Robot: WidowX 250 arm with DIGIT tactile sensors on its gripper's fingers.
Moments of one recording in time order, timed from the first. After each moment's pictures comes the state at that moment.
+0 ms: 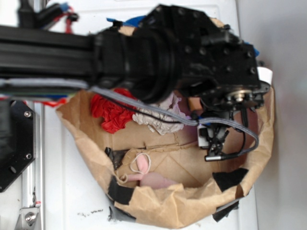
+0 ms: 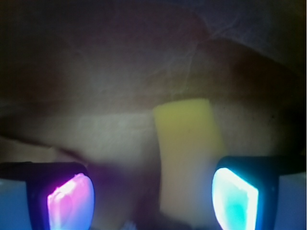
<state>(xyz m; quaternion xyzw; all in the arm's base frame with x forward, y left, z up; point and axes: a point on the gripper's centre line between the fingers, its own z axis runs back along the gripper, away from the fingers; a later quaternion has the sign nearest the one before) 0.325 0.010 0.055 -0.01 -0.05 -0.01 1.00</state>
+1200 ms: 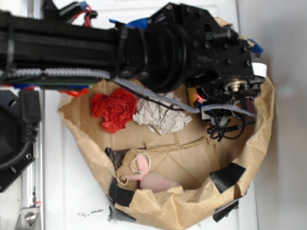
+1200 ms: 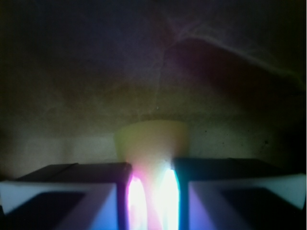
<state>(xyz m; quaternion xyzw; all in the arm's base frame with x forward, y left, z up) 0.335 0.023 0.038 0.01 -0.08 -0.02 1.00</state>
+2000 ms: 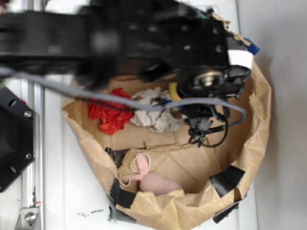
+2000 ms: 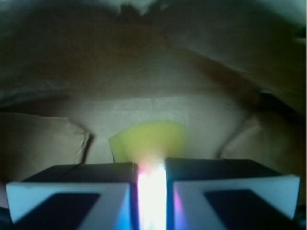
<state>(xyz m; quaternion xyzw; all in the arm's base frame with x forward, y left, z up) 0.296 0.013 0.104 0.01 -0.08 -0.01 1.00</state>
